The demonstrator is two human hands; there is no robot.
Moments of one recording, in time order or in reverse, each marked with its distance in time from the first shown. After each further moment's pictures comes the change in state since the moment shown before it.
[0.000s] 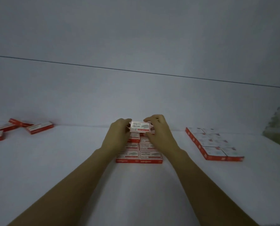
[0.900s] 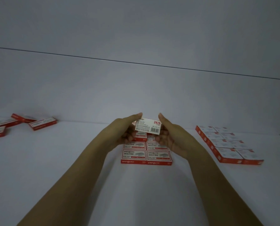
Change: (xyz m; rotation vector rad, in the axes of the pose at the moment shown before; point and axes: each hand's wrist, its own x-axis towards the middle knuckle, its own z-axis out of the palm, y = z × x) left_hand 0.014 -0.007 -0.019 -0.713 -0.378 -0.587; right_hand 0.004 0.004 -0.015 0.983 -0.339 0.579
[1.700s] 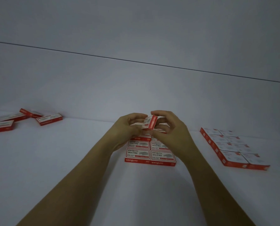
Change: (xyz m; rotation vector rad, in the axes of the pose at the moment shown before) left_hand 0.001 -0.013 0.000 -0.094 -0.044 0.297; right_hand -0.018 0.000 0.027 -0.545 0.151 -0.626
